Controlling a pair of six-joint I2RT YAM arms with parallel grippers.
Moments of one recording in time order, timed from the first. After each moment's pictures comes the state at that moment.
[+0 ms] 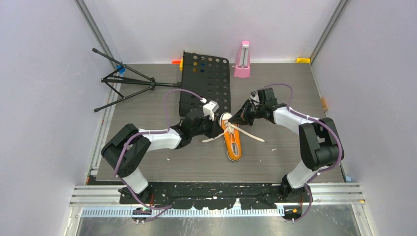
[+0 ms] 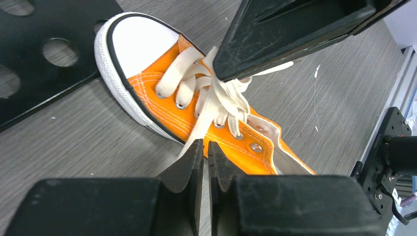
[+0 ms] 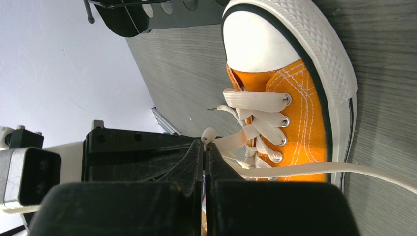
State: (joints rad) left arm -0.77 1.65 0.75 0.46 0.24 -0.40; right arm 0.26 1.63 0.91 -0.14 -0.71 0.93
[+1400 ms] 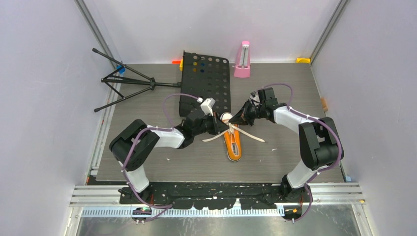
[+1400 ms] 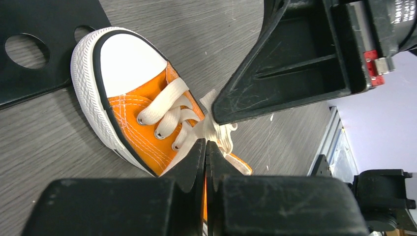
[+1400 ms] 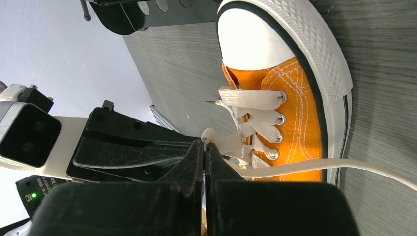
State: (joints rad) left arm -0.76 1.76 0.76 0.67 0.24 -0.72; right arm 0.26 1.64 0.92 -0.17 -0.72 0.90
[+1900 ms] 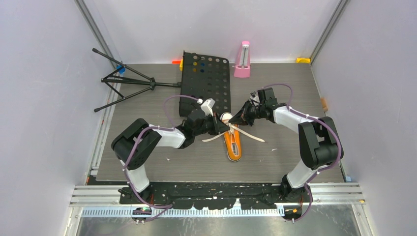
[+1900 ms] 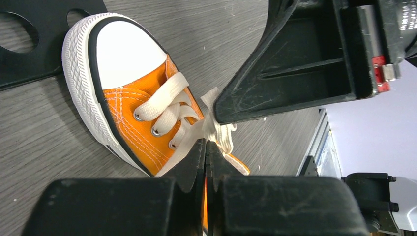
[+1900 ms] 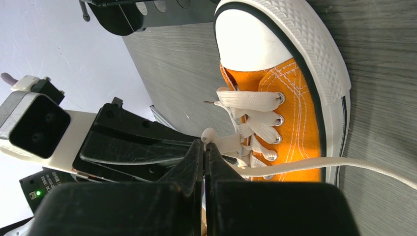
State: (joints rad) left arm -0.76 1.76 0.75 0.67 0.25 -0.79; right arm 0.26 1.64 0.92 -0.17 -0.72 0.91
